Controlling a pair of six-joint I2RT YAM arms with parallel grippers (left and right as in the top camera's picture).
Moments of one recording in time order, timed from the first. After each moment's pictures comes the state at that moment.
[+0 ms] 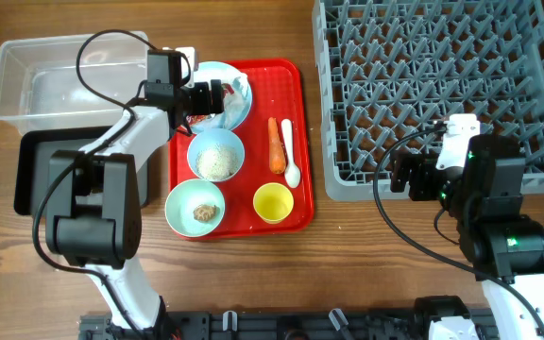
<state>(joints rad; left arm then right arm) -0.11 1.98 1.21 -0.11 0.14 -0.15 0.05 0.88 0.85 -0.72 -0.09 0.07</state>
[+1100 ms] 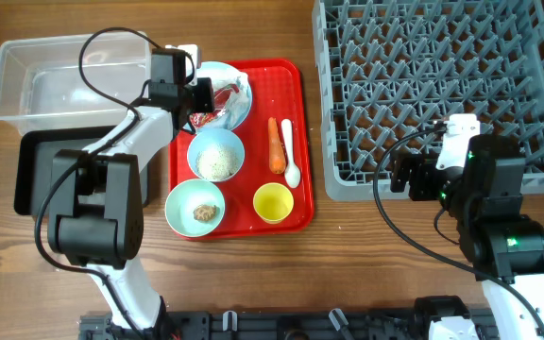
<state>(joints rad) -0.12 1.98 1.21 -0.07 0.09 -0.16 0.05 0.88 0.85 -0.72 -0.09 0.07</state>
